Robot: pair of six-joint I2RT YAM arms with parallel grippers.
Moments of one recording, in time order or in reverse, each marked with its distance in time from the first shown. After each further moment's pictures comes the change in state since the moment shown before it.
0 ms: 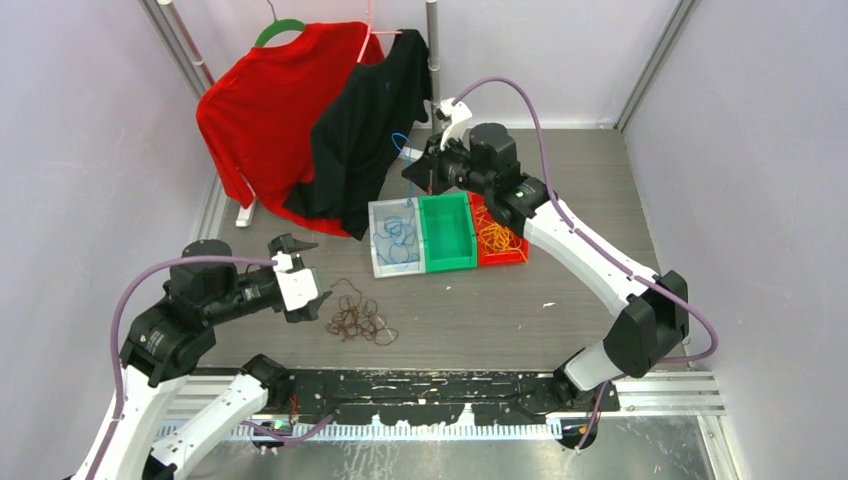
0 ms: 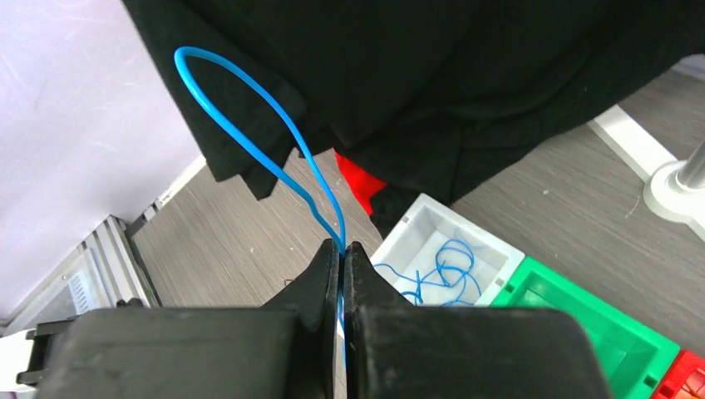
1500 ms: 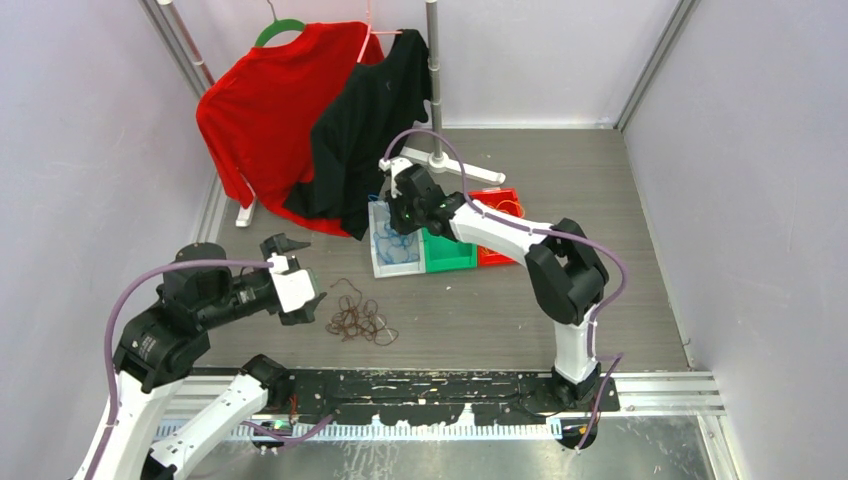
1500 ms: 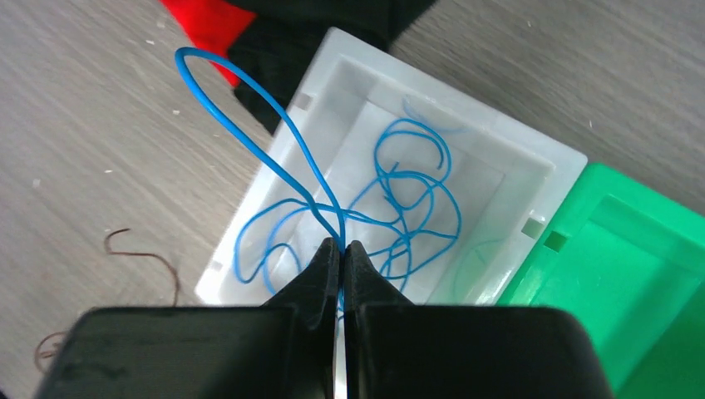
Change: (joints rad) left arm 0.000 -0.017 0.027 -0.041 -0.047 0.001; right arm 0.138 0.403 0.077 -0.101 0.280 -0.089
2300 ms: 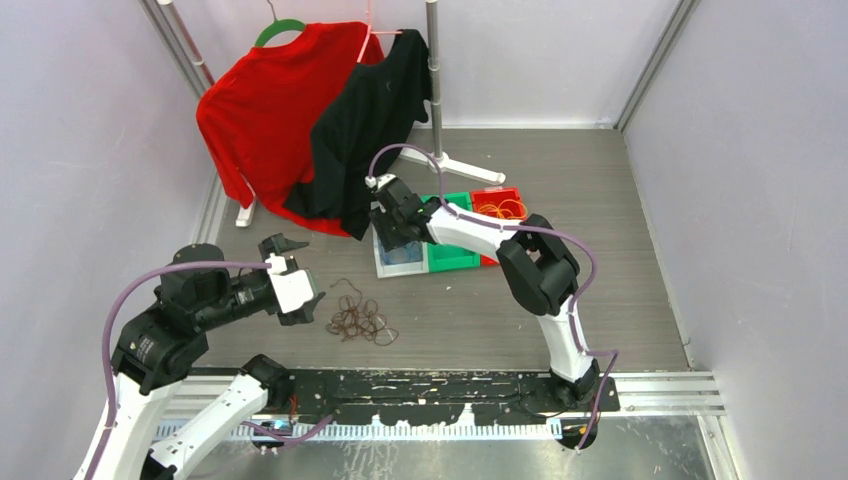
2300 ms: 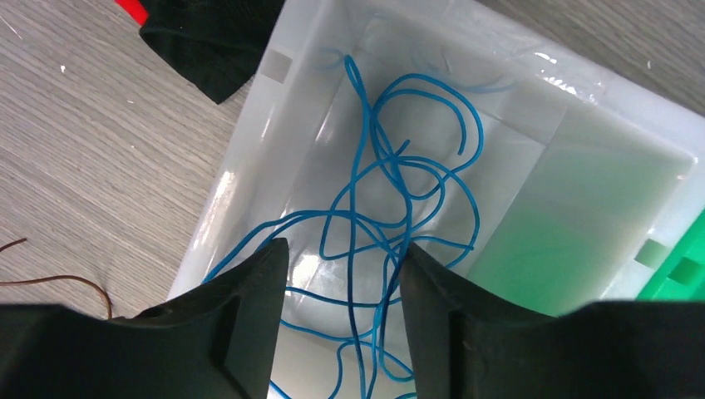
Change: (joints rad) left arm 0.000 -0.005 0.006 -0.005 -0.007 0.000; right arm 0.051 0.187 0.126 -0.158 0.130 0.024
